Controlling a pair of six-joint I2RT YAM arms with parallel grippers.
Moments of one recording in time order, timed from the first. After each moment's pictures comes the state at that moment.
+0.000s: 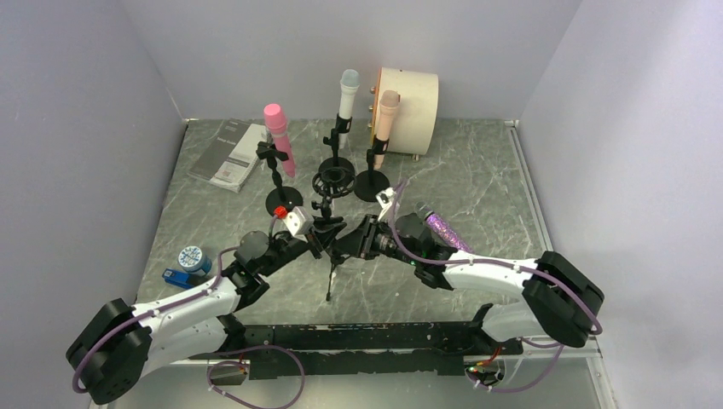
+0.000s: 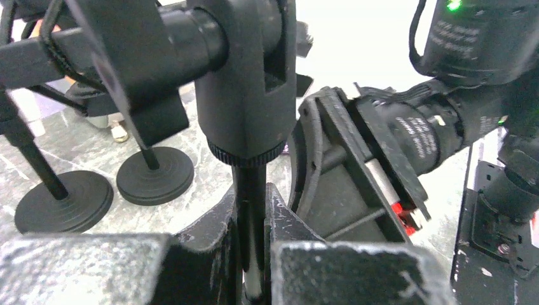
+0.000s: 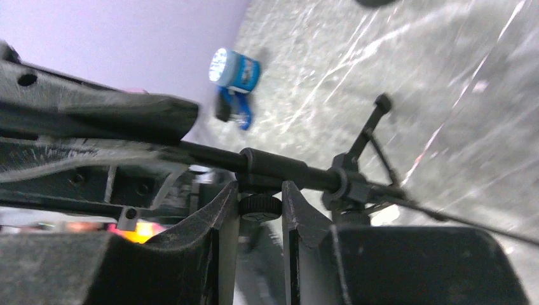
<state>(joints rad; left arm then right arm) -0.76 0.97 0.30 0.84 0.21 -0.09 0.92 1.31 0.55 0.55 -0.15 0.83</state>
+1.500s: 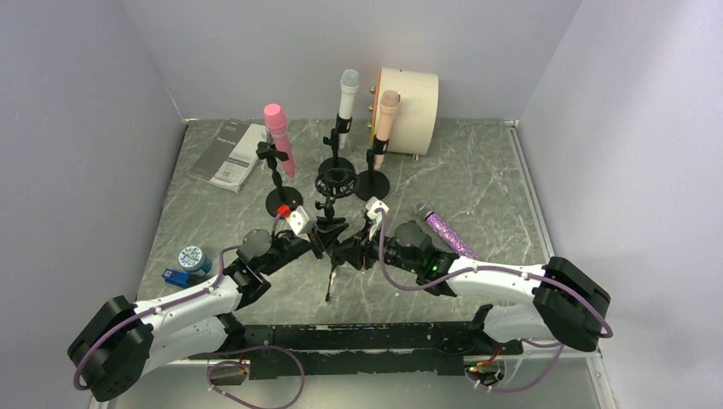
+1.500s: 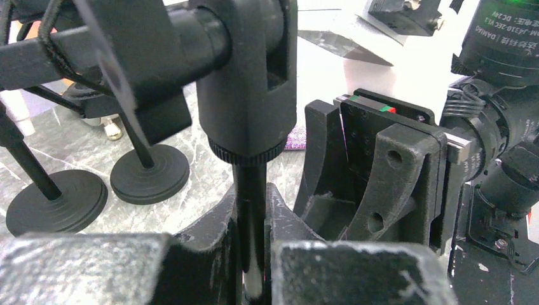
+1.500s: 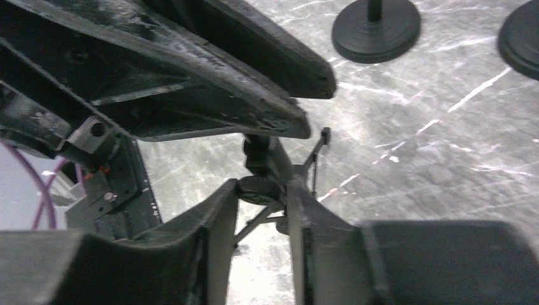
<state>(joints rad) -0.77 0.99 0.32 0.82 0.22 -0.09 0.98 1.26 0.51 0.56 -0.13 0.29</state>
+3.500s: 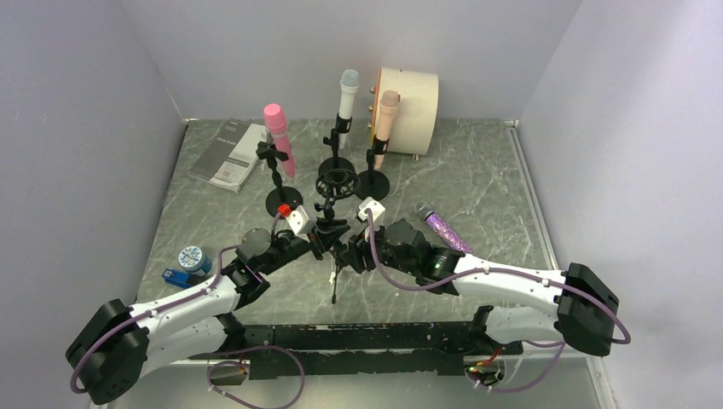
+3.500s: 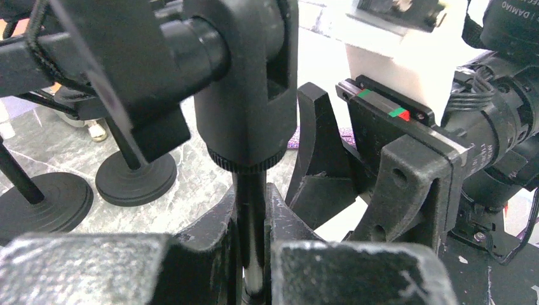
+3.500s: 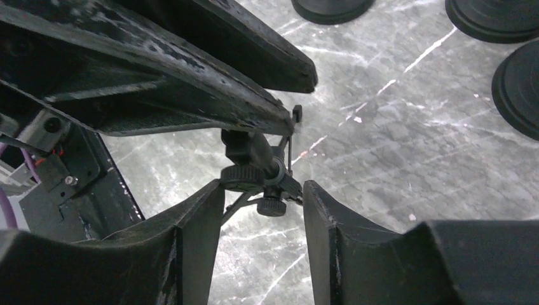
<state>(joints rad) -0.77 0.97 0.33 0.78 0.26 -0.11 1.06 1.18 0.64 0.17 0.06 0.24</state>
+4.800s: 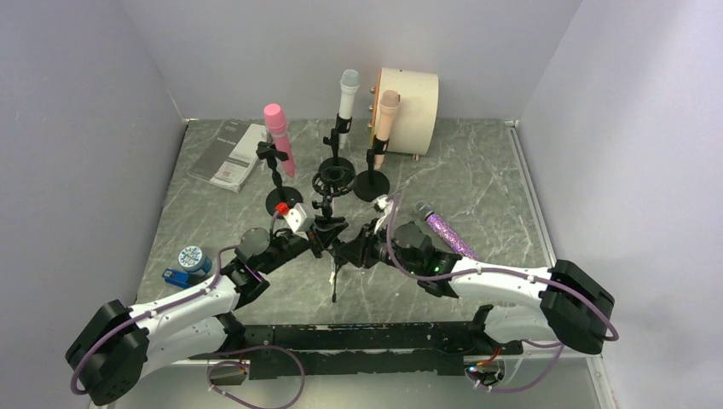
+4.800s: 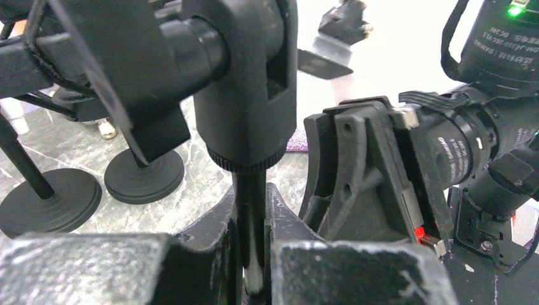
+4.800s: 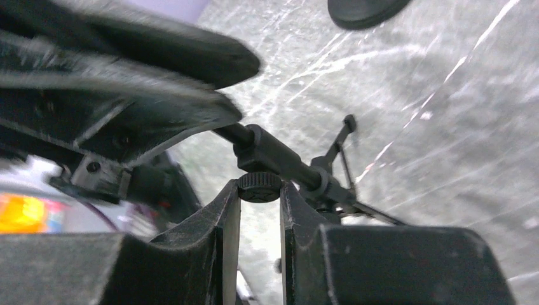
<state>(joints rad) -0.76 0.96 0.33 0.78 0.24 -0.12 1.00 1.22 0.53 0.48 -0.03 0.59</state>
